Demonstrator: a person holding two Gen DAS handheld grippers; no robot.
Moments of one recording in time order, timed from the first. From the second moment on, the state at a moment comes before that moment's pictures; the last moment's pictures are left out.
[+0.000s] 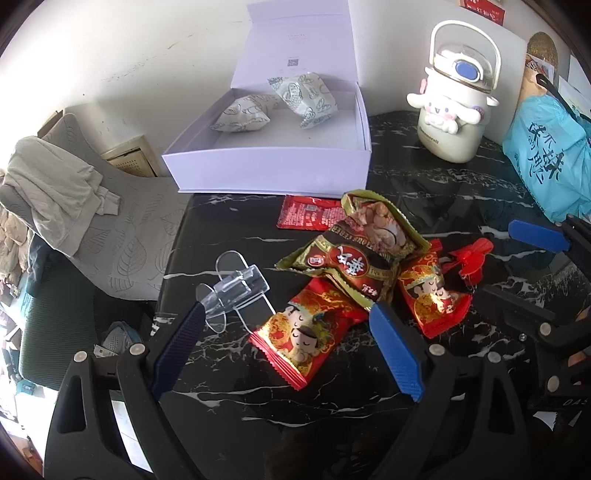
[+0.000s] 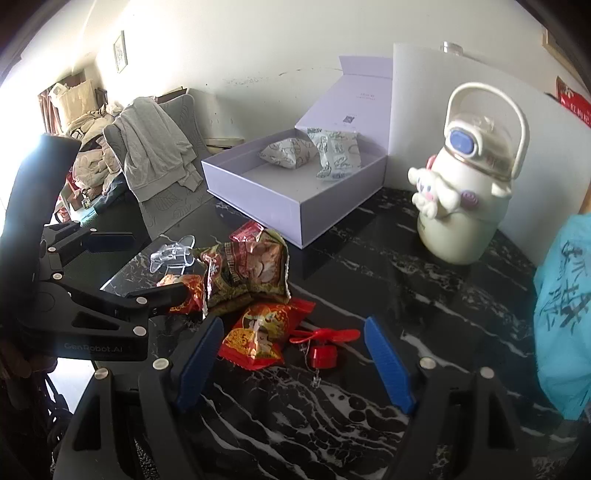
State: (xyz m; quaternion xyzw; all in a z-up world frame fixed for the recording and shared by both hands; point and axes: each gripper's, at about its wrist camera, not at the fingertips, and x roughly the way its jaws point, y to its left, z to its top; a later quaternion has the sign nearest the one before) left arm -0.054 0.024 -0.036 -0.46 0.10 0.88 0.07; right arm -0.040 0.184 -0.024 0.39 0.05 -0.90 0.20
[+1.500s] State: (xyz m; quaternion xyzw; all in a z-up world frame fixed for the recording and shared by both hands) left arm -0.059 0.030 -0.074 -0.49 0.08 0.85 0.14; right arm -0.053 0.201 -0.068 0.44 0.01 -0.88 0.20
